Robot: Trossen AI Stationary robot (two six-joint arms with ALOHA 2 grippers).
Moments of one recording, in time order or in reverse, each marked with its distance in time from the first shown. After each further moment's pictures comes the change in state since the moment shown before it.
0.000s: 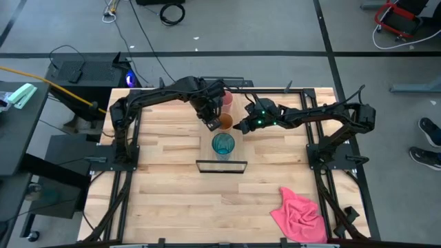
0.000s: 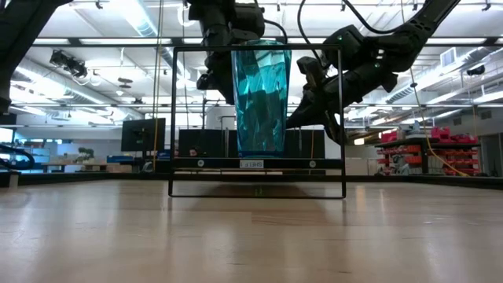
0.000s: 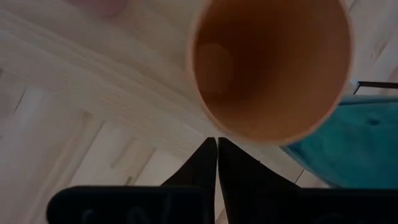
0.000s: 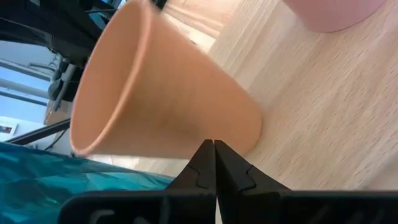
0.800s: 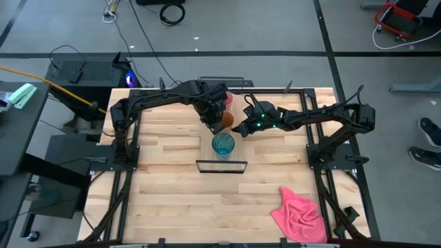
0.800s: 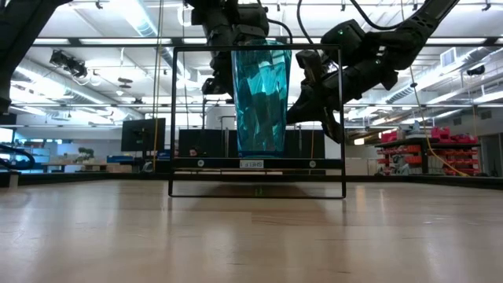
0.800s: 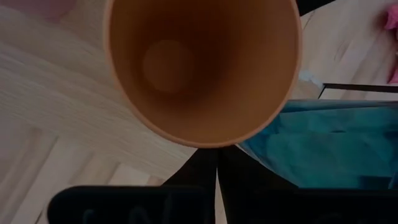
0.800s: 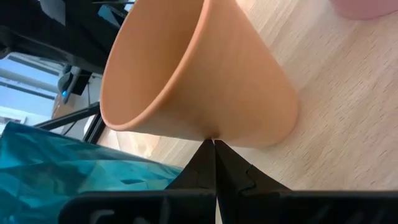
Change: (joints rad) left arm -0.018 0.006 -0.037 0.083 0.087 -0.033; right arm 0.050 0.000 0.000 0.024 0.014 0.012
